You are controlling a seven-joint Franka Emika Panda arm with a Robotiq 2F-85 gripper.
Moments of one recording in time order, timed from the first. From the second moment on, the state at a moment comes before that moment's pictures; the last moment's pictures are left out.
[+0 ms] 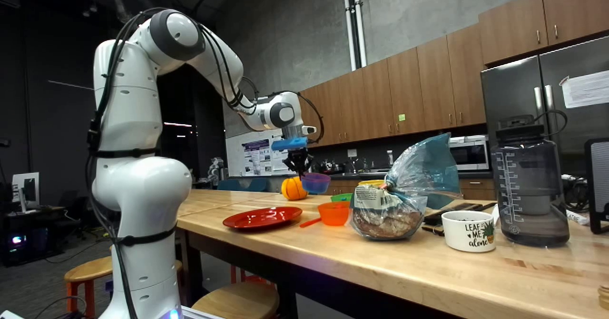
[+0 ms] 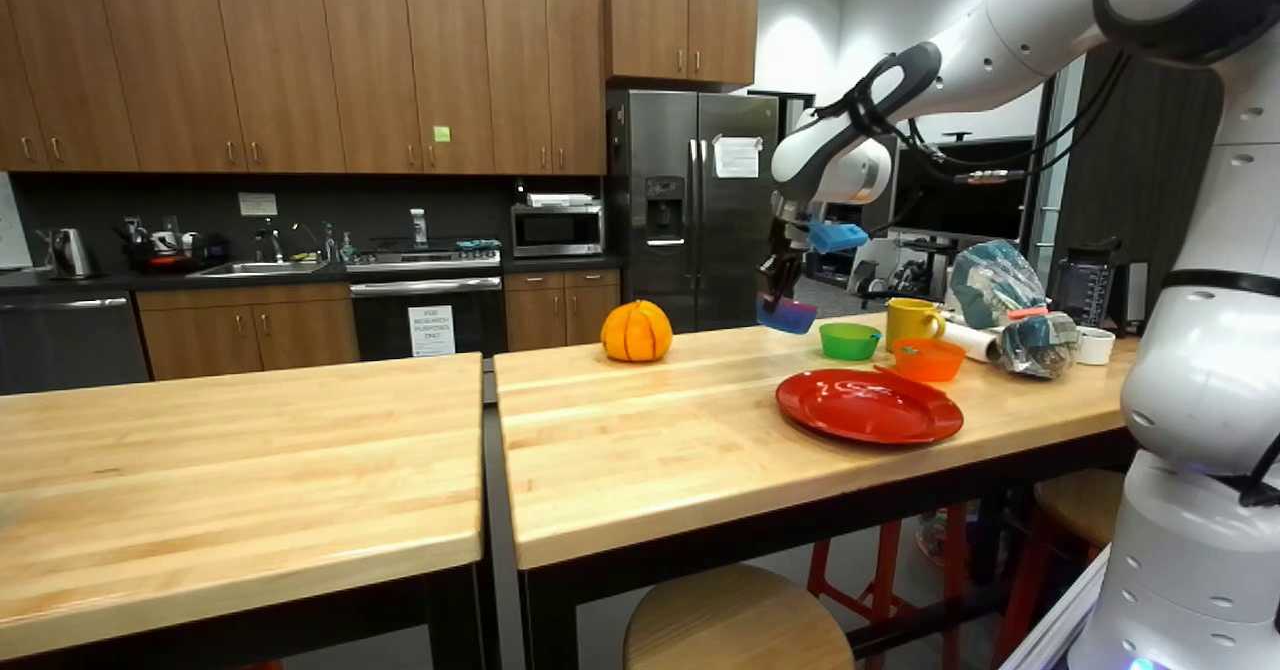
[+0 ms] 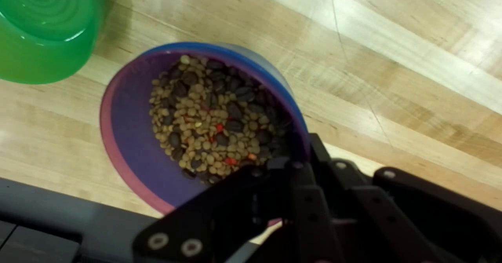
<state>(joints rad) -0.06 -0.06 -0.10 -2.17 0.11 2.38 -0.35</state>
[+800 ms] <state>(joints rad) -0.10 -0.06 -0.19 -2.16 0.44 2.39 -0.57</state>
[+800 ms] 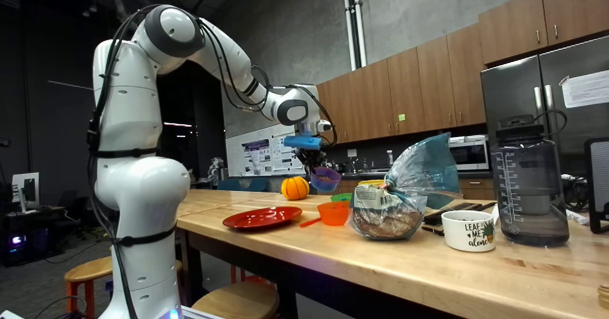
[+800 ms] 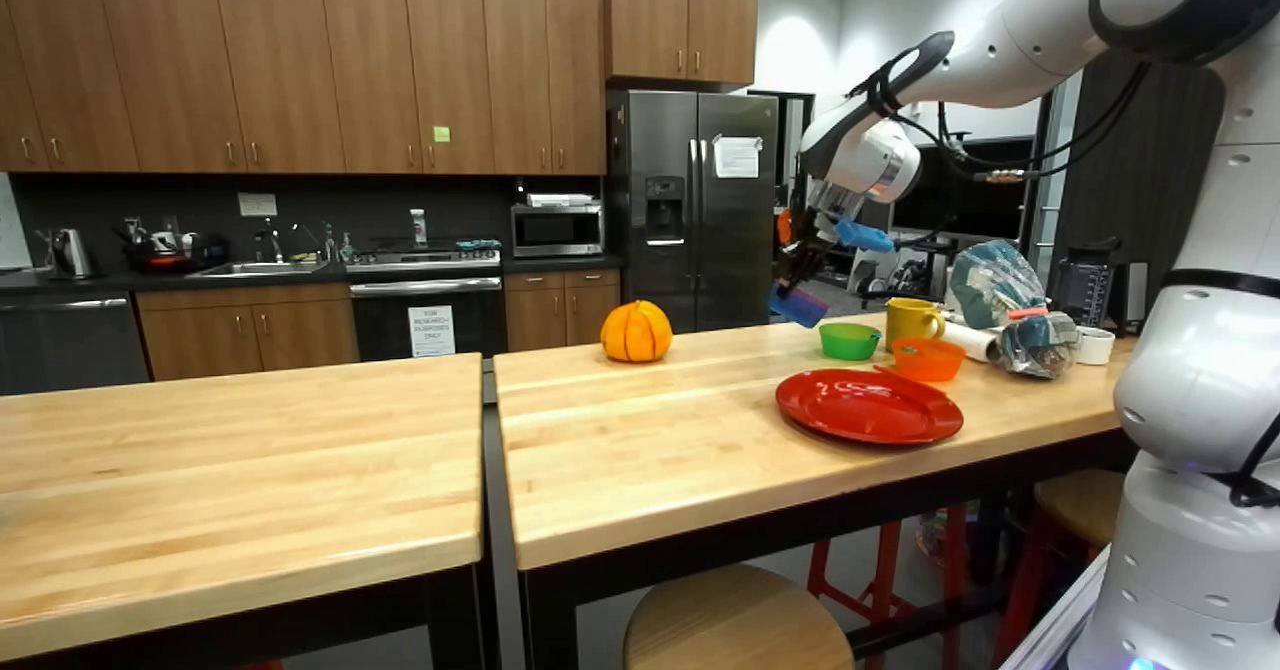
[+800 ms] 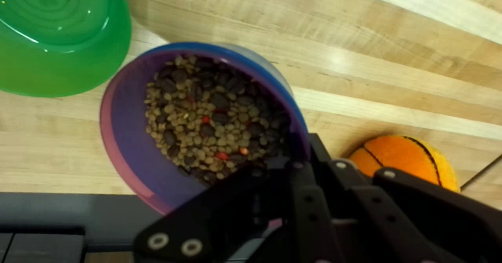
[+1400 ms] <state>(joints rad) -0.15 -0.06 -0.25 -2.18 0.76 2.38 -0.74</state>
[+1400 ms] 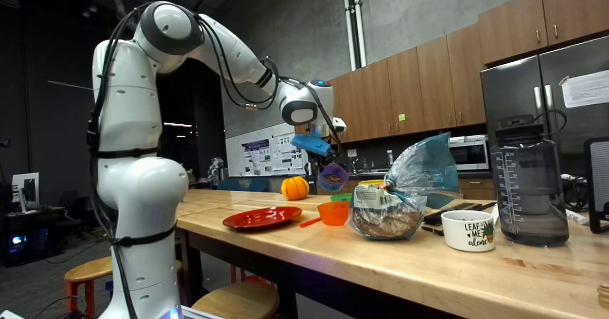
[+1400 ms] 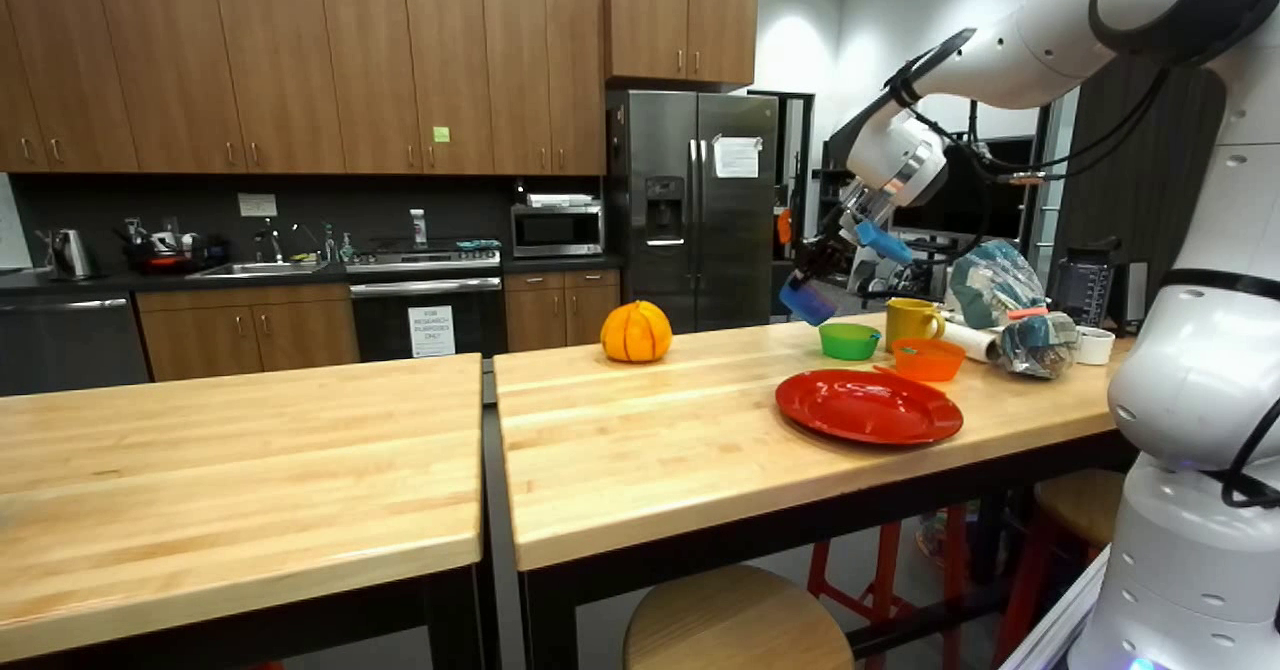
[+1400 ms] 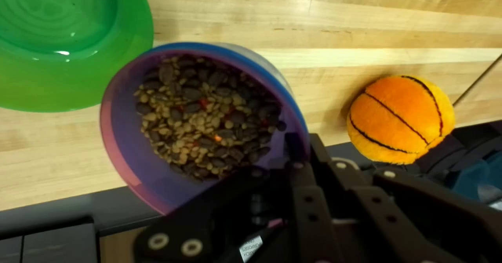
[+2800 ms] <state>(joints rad) -0.26 -0.06 -0.32 -2.27 1.38 2.26 -1.12</state>
